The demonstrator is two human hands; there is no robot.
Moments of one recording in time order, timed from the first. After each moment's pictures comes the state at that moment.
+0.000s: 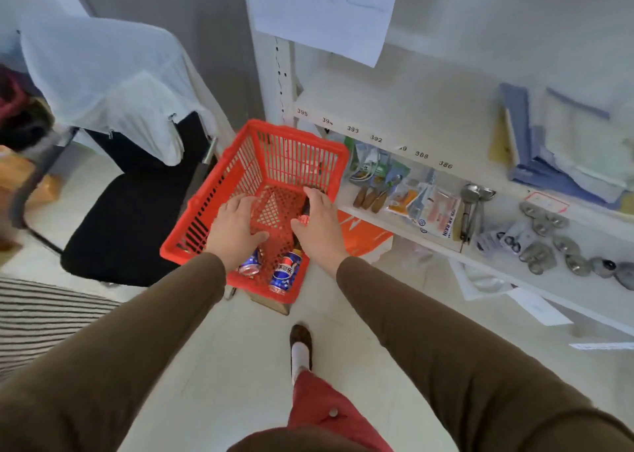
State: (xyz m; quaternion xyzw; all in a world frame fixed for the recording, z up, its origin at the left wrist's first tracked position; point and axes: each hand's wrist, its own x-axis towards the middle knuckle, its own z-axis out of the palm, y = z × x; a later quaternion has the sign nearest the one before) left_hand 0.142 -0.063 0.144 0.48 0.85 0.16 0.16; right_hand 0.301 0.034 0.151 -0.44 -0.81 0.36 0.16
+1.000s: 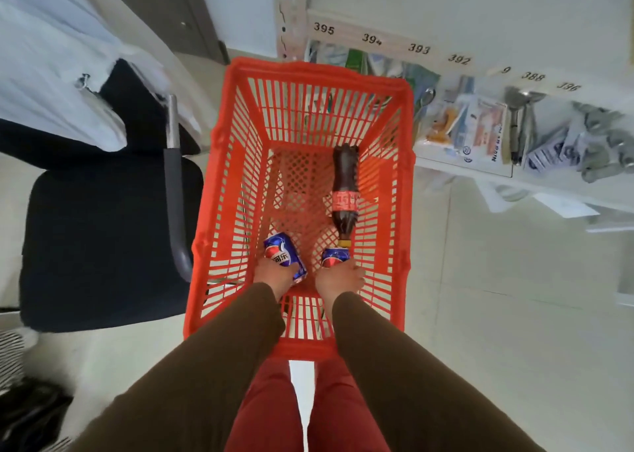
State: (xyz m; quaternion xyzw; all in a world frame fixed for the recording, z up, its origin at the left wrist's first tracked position) left_hand 0.043 -0.026 -0.098 0.15 0.84 0.07 0.52; right_hand 0.160 0.004 -0.074 -0.83 -0.35 0.41 -0.11
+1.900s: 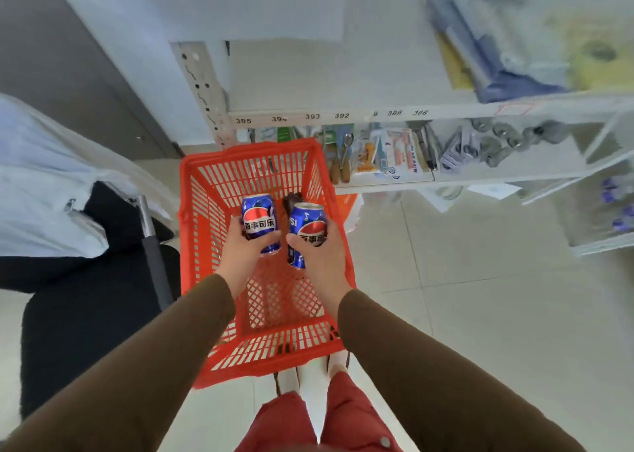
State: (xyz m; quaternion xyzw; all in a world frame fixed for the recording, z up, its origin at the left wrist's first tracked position) left_hand 0.027 0.060 0.059 0.33 0.67 0.38 0.54; right_hand 0.185 0.035 0.094 -0.65 -0.32 0.55 0.40
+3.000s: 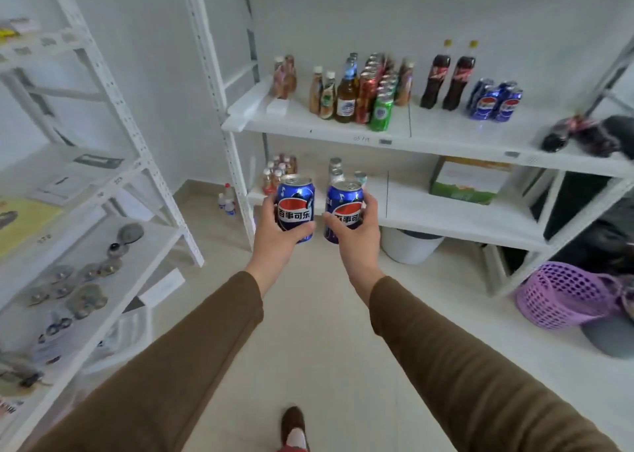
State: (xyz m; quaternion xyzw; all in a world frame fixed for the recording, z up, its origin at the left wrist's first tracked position) left_hand 0.926 -0.255 0.290 0.70 0.13 0.17 0.68; right_hand 0.975 -0.401 0.281 -0.68 -0.04 -0.02 0.73
